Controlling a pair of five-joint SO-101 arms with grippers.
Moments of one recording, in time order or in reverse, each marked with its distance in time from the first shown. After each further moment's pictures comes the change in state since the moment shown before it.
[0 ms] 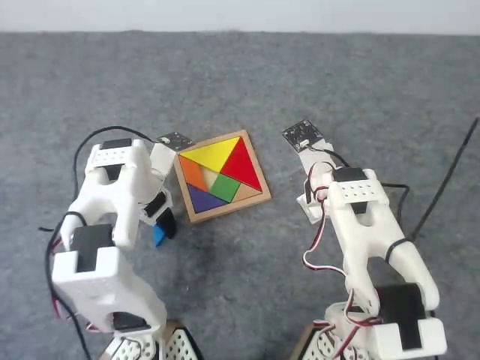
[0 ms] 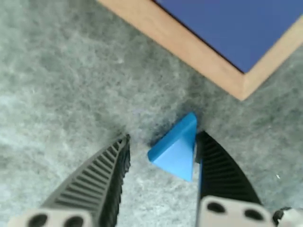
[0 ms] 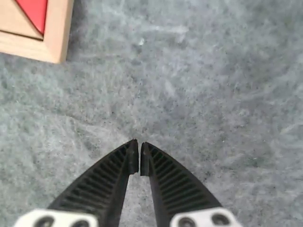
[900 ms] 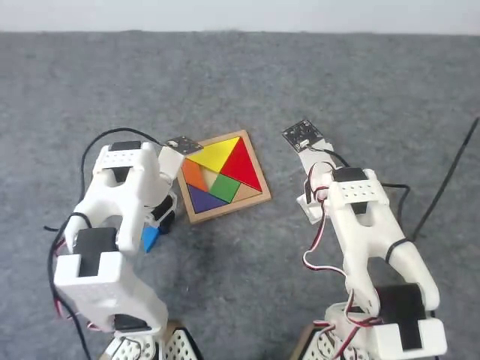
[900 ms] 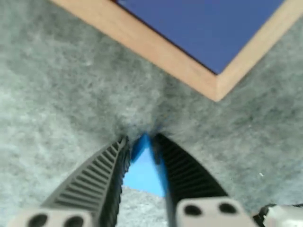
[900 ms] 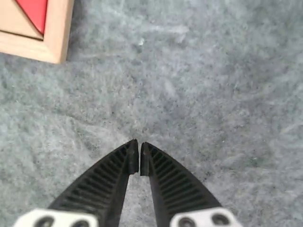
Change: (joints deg) left arm 2.9 -0.8 2.3 0.9 2.8; right arm 0.0 0.0 0.0 0.0 0.0
